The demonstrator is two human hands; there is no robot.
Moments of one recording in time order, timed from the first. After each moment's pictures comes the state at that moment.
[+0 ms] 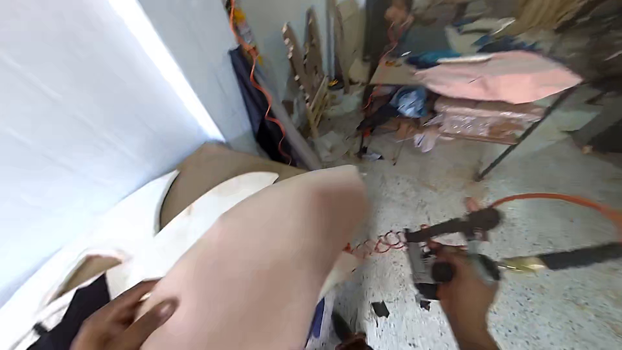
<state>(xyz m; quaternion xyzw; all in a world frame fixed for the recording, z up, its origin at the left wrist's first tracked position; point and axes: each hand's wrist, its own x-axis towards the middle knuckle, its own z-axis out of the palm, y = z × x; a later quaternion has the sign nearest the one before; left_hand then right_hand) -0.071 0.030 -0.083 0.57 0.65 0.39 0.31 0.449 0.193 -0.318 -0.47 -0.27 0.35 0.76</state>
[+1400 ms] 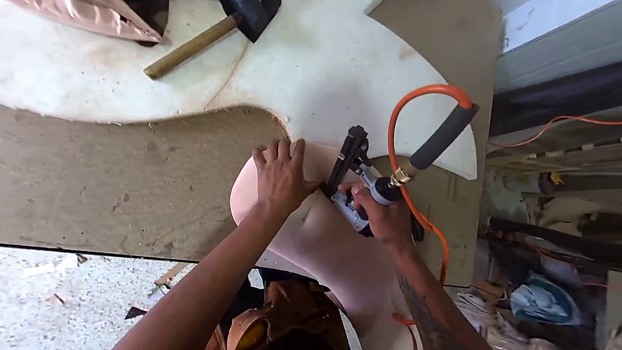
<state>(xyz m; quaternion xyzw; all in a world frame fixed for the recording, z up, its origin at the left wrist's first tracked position) -0.169 -0.004 -0.456 0.17 0.96 0.20 0.11 -0.067 0.188 -0.371 -0.16 -0.84 0.51 0.00</state>
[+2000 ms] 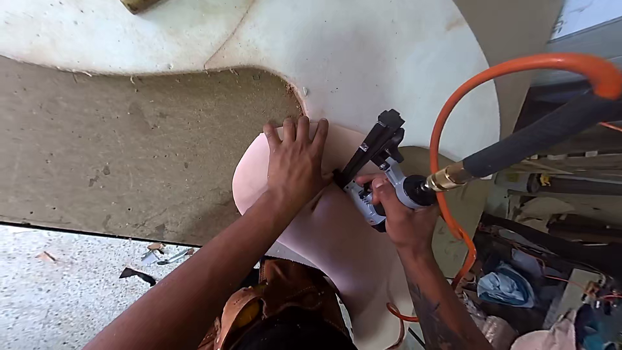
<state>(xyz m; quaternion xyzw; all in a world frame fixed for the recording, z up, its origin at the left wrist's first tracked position) -0.173 -0.003 -0.462 0.20 0.95 0.20 0.13 -0.074 0.173 -0.378 -0.16 -0.85 0.49 0.03</state>
